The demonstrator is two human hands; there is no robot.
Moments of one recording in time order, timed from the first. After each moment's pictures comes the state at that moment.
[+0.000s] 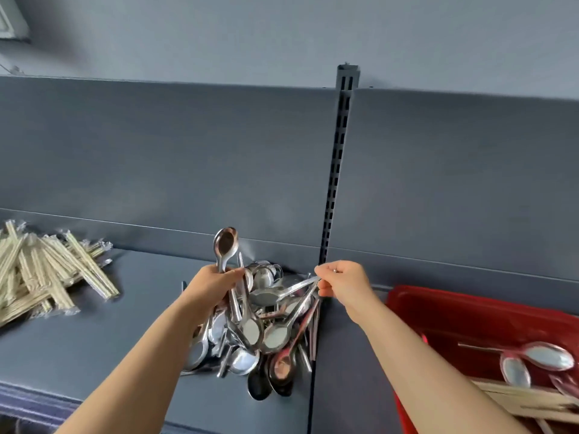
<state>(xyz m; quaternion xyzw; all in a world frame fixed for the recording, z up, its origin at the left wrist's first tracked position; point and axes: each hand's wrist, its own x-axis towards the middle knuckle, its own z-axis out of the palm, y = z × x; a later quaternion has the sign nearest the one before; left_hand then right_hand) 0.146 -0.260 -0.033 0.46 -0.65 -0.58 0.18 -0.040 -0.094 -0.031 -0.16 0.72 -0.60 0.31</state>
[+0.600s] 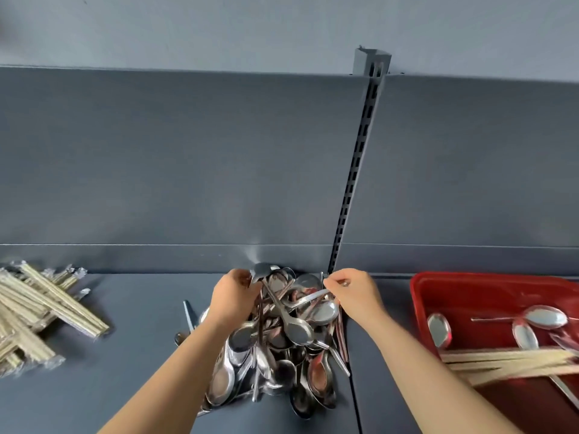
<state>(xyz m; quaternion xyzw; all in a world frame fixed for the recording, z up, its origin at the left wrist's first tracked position) 0.130 -0.287 -0.054 0.40 -0.81 -0.41 0.14 -0.011 -0.111 -0.053 -0.19 0.87 -0.44 0.15</state>
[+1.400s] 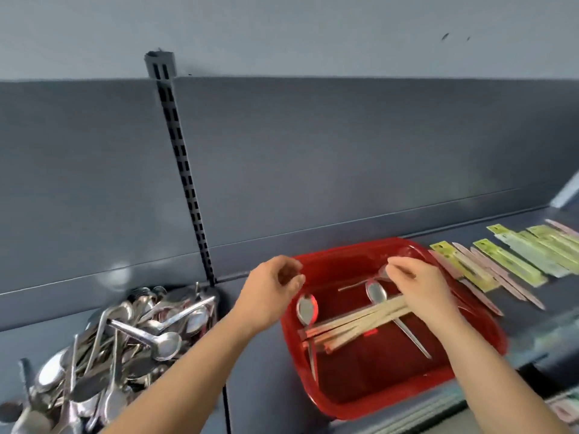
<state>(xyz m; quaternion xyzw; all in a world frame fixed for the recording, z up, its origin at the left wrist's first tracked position) 0.008 -0.074 -0.002 0.05 -0.88 -0.45 0.13 -0.083 0.173 -0.005 -0.07 0.89 -0.45 -0.04</state>
